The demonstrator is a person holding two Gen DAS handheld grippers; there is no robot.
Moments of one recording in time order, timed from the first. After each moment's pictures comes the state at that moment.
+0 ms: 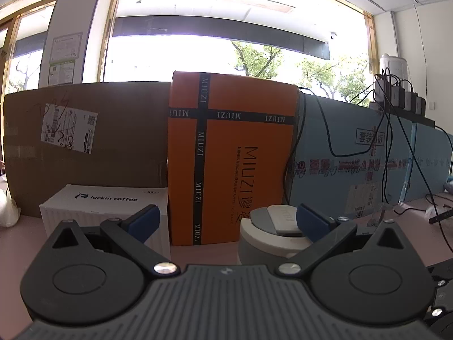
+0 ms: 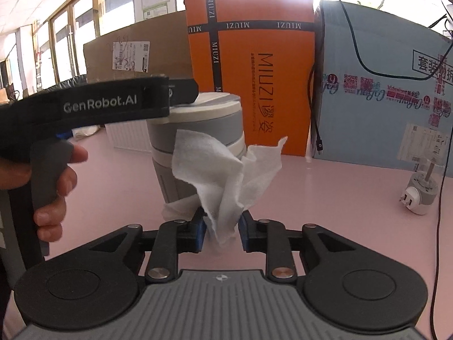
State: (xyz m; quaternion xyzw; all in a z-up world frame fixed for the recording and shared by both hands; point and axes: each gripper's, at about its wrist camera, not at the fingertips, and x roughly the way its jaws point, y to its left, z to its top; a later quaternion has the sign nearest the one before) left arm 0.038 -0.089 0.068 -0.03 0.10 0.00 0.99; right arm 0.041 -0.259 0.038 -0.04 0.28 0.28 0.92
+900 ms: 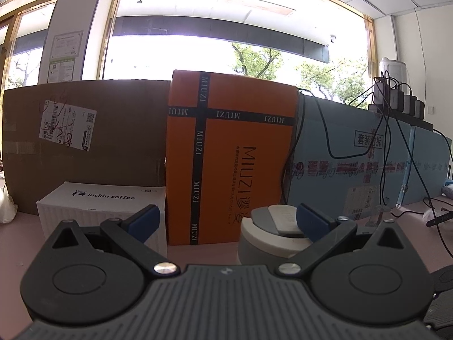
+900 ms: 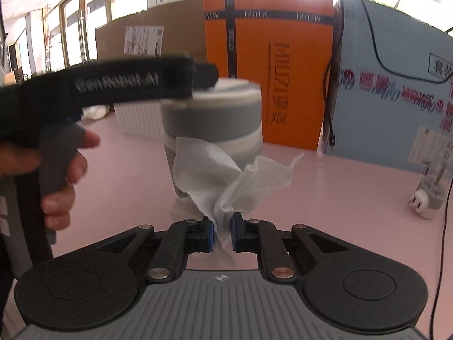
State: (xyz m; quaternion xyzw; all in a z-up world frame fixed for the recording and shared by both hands) left arm 0.037 -0.090 0.066 -0.03 0.09 -0.01 1.00; right arm 0.044 -0.248 0.028 -0.06 0.30 0.29 0.90
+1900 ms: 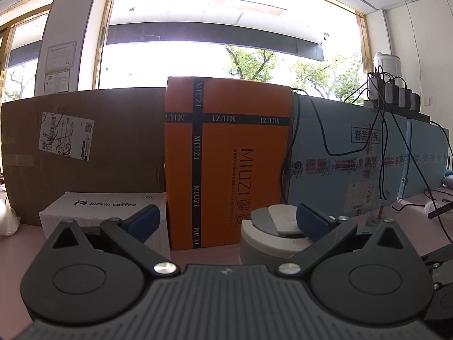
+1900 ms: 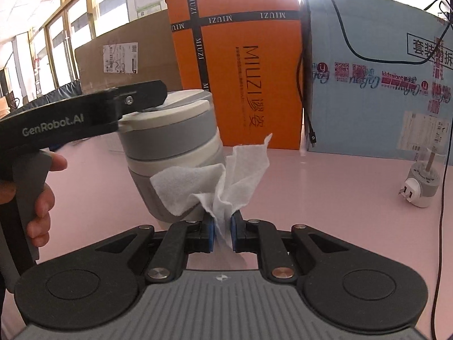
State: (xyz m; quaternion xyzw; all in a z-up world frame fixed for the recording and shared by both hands) left arm 0.033 -0.090 0.066 -0.01 0.08 -0.01 1.00; right arm 0.062 -0.276 0.034 -0.02 0.29 0.28 0.92
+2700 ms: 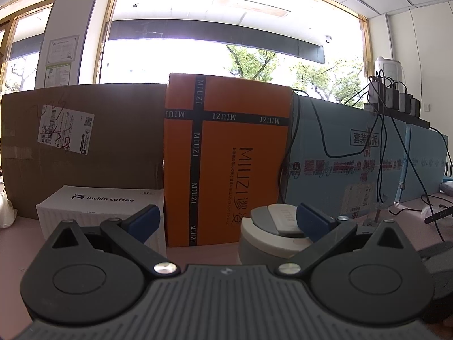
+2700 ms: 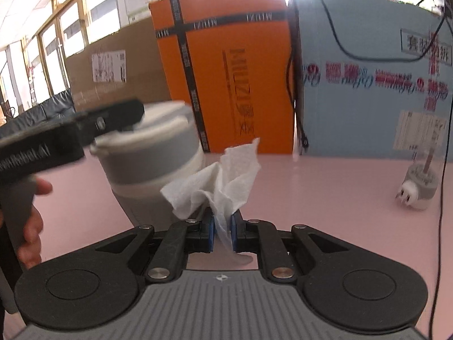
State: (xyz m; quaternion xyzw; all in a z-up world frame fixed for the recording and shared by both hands) left arm 0.033 -0.088 0.064 -0.03 0.09 -0.02 1.00; right arm 0.078 -0.277 0.031 0.00 0.31 0.27 0.91
